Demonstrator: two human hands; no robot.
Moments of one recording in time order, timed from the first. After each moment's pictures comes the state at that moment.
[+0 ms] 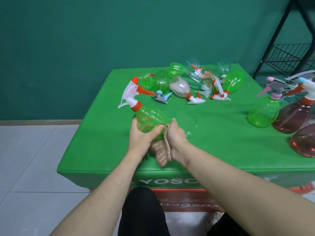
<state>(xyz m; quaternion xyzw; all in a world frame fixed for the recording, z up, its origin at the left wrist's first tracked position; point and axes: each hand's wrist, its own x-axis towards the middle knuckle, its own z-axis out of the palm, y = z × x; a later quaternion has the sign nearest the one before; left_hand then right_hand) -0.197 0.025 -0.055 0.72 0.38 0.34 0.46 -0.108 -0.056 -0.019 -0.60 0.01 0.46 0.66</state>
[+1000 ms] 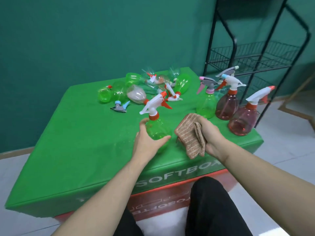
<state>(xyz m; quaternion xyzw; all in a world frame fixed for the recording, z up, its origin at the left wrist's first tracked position) -0.104 -0.085 -0.038 0.81 0.30 0.21 0.46 0.032 -0.241 -0.009 -0.59 0.02 0.34 0.73</state>
